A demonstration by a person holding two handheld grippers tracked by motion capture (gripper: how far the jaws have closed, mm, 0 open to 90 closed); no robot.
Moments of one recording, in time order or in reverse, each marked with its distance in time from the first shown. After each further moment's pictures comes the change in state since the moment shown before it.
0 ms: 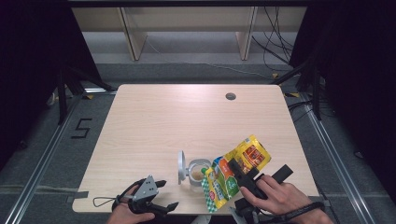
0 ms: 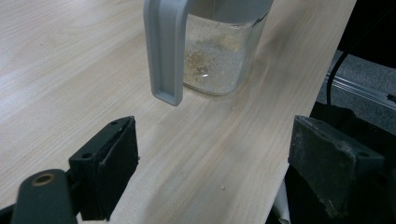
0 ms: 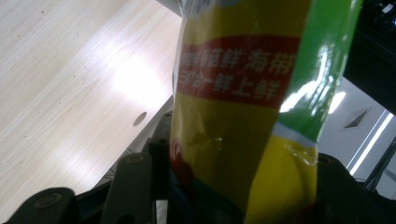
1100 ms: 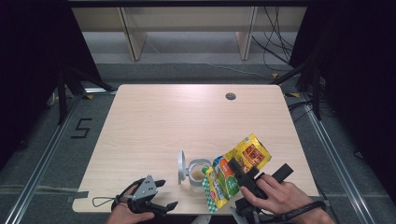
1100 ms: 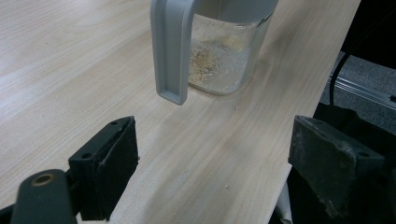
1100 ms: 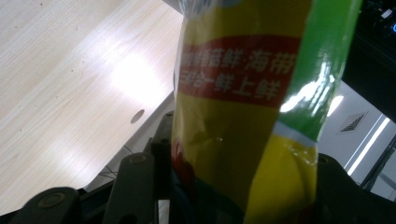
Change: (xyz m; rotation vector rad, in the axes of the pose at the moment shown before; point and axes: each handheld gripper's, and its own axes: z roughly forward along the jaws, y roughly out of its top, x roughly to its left) left arm 0.002 0.000 0.000 -0.002 0.009 -0.010; right arm 0.000 -0.001 0.000 -0.011 -0.006 0.011
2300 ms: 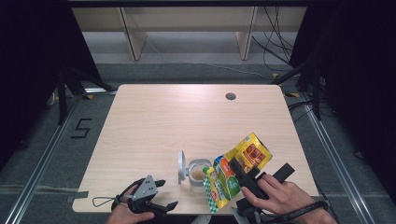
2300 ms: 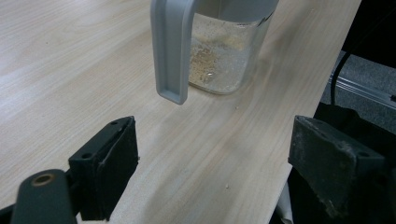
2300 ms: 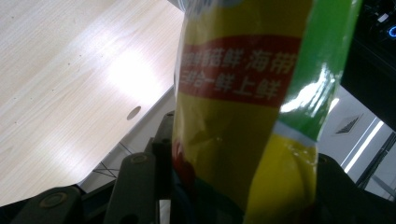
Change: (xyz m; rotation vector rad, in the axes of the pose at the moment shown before) left arm -0.001 0.000 -0.001 -0.001 -0.013 -0.013; right arm -0.003 -0.003 -0.003 0.014 0.005 -0.054
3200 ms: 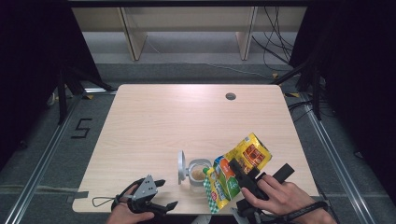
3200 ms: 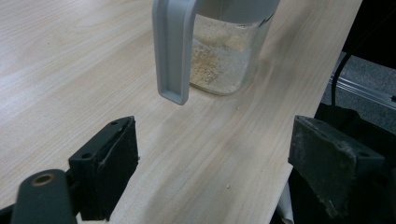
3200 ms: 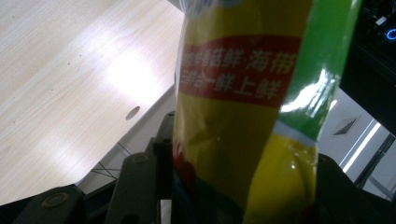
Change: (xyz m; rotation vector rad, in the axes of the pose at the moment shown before) left arm 0.000 0.000 0.000 -0.016 -0.007 -0.007; right arm 0.001 0.001 0.000 -0.002 -0.011 -0.010
